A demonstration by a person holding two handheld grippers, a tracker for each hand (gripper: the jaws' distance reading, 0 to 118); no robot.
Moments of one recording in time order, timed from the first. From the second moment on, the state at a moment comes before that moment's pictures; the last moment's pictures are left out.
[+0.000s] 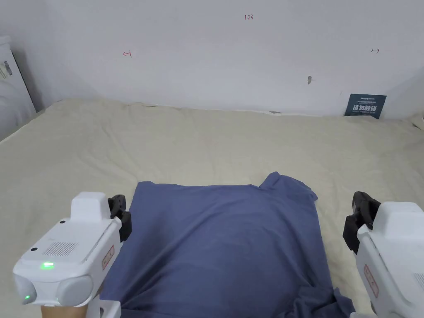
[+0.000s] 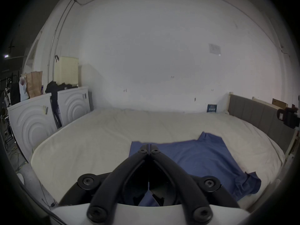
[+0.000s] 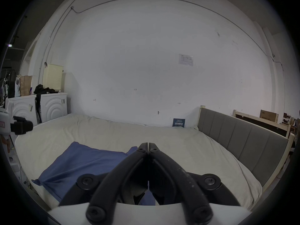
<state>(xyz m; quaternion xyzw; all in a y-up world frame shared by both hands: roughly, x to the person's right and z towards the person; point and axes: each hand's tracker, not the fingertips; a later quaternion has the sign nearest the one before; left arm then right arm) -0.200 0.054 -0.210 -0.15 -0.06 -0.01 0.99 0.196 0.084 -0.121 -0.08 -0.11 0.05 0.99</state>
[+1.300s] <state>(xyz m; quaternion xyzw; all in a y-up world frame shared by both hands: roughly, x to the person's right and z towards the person) -0.265 -0.098 -0.200 -0.43 -0.05 0.04 0.90 0.239 -0.044 -0.112 -0.35 -0.13 -0.04 0.93</state>
